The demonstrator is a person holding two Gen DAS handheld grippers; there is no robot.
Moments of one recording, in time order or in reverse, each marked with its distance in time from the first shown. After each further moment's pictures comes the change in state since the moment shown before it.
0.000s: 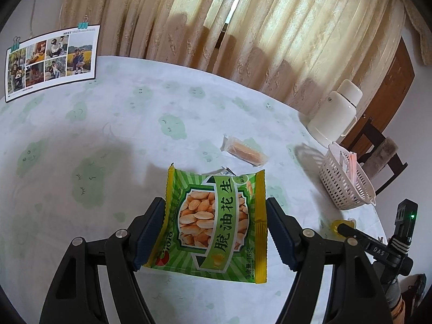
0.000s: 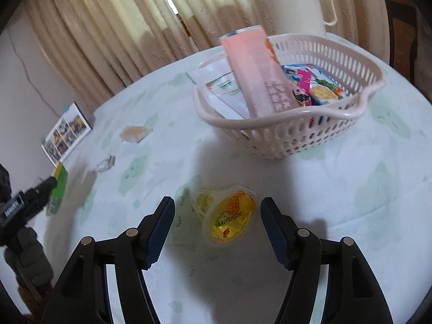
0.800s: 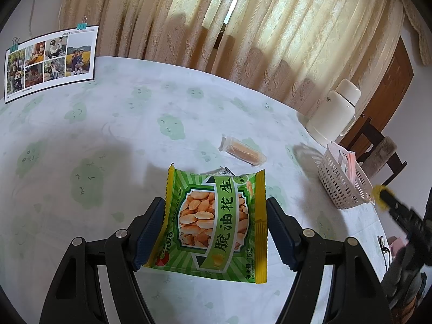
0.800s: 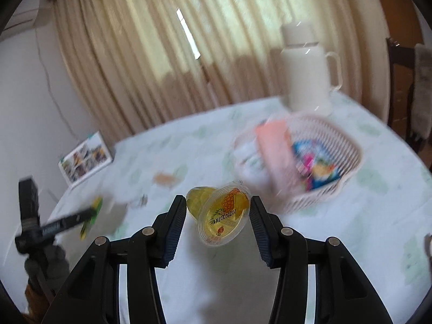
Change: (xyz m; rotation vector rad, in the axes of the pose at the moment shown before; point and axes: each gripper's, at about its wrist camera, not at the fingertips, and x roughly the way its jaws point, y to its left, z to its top) left arm -0.001 -0.002 0.000 0.004 -0.001 -0.004; right arm -0.077 0.030 0.027 -0.049 -0.260 0.013
